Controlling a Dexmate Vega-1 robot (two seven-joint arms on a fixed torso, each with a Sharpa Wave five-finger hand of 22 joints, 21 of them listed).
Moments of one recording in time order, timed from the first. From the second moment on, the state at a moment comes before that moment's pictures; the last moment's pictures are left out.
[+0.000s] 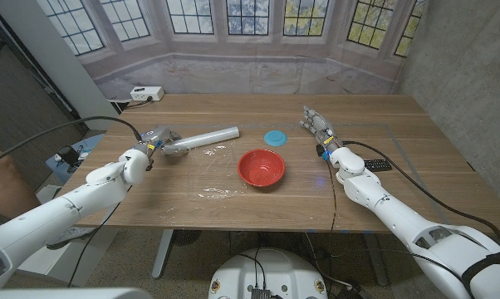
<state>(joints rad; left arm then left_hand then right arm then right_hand) 0.83 0.98 0.58 -1.58 0.37 0.29 0.19 0.90 -0.11 0.38 -0.11 0.17 0.66 0.00 0.18 0.19 0.73 -0.04 0.19 0.20 0.87 -0.08 0.17 0.16 0.48 0.01 0.20 0.17 -0.70 -0.36 -0.50 -1.08 0.50 0.34 -0.01 0.40 0.15 0.30 -0.13 0.18 0.16 -0.03 0.19 0.18 0.09 -0.03 0.19 0.19 0.03 -0.03 0.21 0.20 0.29 0.00 0.19 0.17</state>
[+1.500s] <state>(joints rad) 0.80 0.87 0.64 -1.59 0.40 0.46 0.29 0.98 -0.19 0.37 -0.16 0.18 0.95 -0.02 0.25 0.19 0.99 -0.16 0.29 0.25 1.10 -0.20 0.26 0.19 0.60 -0.08 0.21 0.17 -0.72 -0.35 -0.47 -1.05 0.53 0.38 -0.02 0.40 0.15 0.30 -0.12 0.18 0.16 -0.03 0.19 0.18 0.09 -0.03 0.19 0.19 0.03 -0.03 0.21 0.20 0.30 0.00 0.19 0.17</state>
